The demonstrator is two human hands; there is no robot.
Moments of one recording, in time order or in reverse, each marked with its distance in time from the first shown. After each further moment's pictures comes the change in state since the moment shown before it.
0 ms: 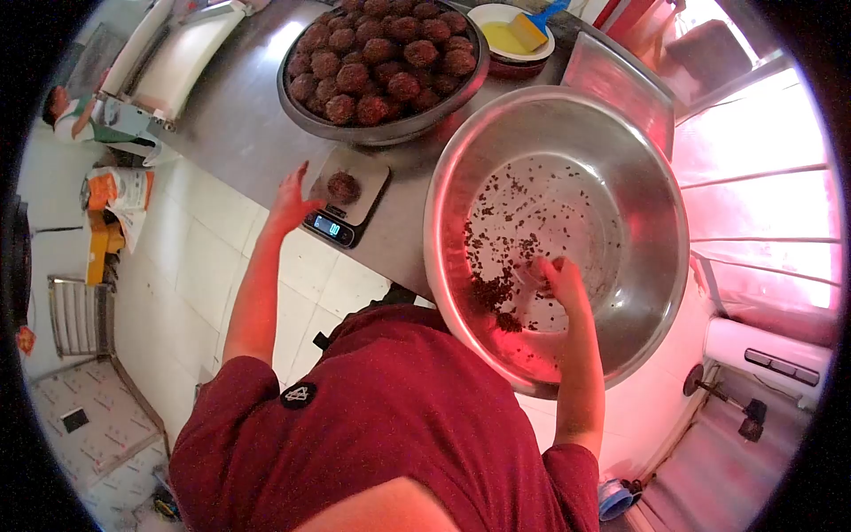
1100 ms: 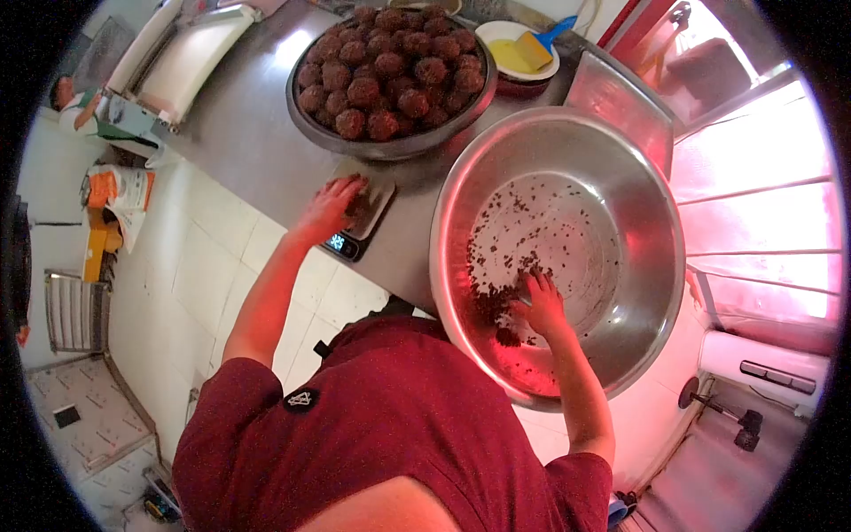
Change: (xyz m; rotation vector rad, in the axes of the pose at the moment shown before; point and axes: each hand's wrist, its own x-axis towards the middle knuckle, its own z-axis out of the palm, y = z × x) left_hand 0.004 0.070 -0.004 0.200 -0.237 0.306; right_hand 0.004 0.027 0.038 -0.803 0.063 -0.502
